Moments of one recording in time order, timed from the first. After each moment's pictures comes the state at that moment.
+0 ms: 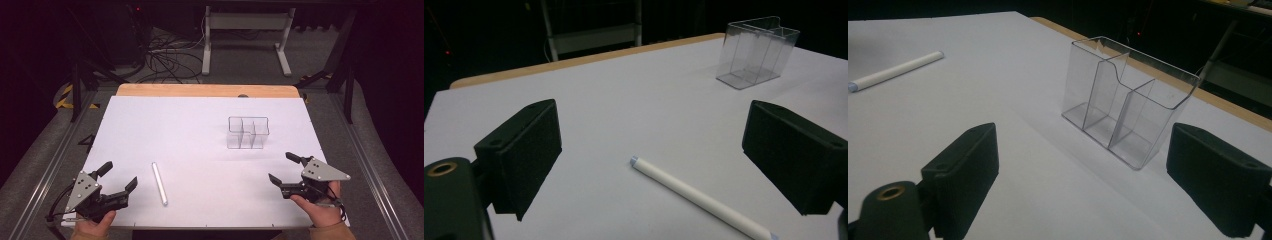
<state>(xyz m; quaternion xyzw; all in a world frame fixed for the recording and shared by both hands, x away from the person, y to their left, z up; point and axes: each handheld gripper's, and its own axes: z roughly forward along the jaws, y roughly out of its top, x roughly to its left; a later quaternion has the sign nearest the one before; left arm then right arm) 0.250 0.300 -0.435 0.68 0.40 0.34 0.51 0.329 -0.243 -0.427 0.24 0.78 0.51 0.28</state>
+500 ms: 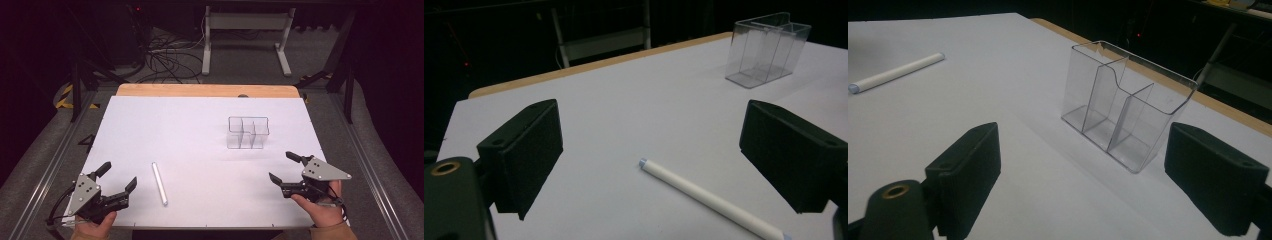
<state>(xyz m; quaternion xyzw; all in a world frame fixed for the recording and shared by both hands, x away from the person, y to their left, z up) 0.247 0.297 -0.435 0.68 0.40 0.36 0.50 0.328 -0.242 -0.423 0.24 0.78 0.51 0.28</state>
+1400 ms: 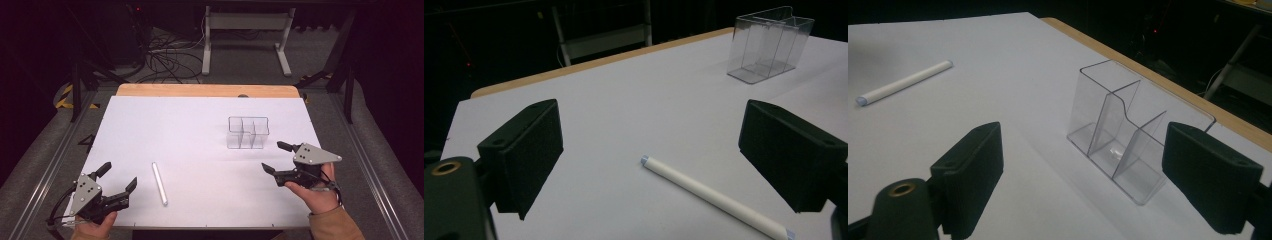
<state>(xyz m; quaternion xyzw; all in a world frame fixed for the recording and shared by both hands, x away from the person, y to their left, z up) 0.247 0.298 -0.435 0.68 0.40 0.36 0.50 0.353 -0.221 -0.396 0.22 0.80 0.50 0.26</state>
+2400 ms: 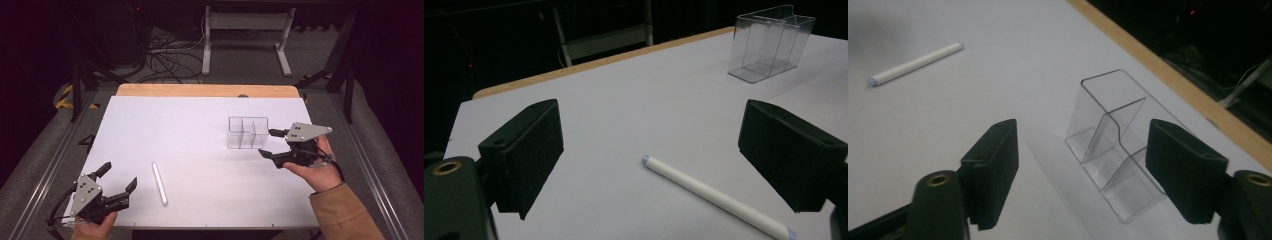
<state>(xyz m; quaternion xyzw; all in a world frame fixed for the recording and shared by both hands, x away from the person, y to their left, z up) 0.246 0.297 -0.436 0.68 0.40 0.37 0.50 0.390 -0.209 -0.358 0.17 0.85 0.44 0.21</state>
